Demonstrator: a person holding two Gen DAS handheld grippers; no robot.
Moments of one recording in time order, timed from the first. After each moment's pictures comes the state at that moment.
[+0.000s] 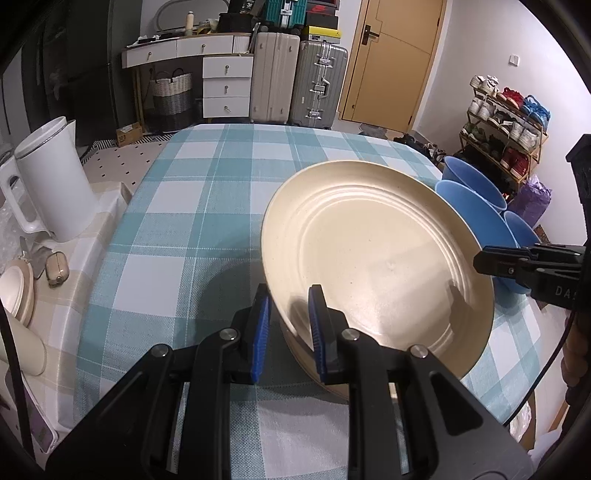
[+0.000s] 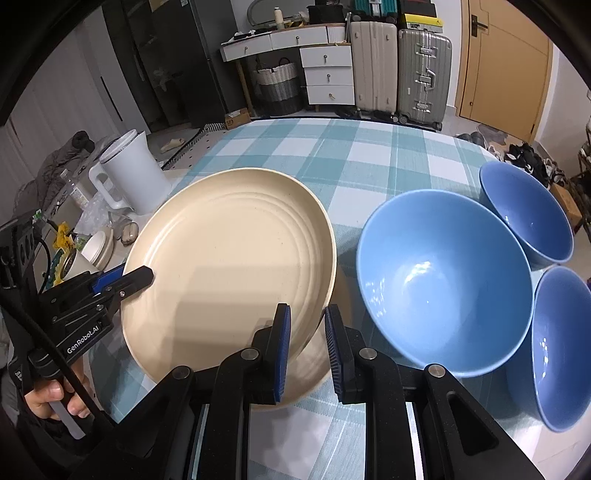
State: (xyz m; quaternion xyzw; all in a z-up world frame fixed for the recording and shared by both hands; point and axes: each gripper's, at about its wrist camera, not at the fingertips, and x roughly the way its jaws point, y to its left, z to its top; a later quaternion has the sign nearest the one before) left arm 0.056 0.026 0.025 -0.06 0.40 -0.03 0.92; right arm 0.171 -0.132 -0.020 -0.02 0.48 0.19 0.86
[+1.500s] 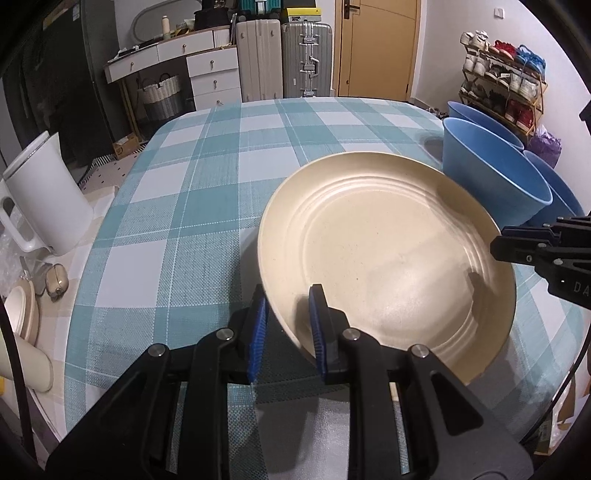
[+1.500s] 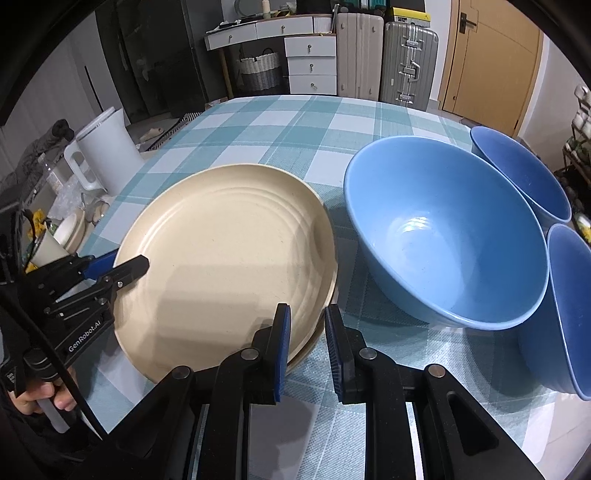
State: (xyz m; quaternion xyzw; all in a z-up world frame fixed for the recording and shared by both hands) left arm 0.082 0.001 -0.040 0.02 0.42 -0.03 0.91; right arm 0.157 -0.127 -0.074 -0.06 0.48 0.15 0.86
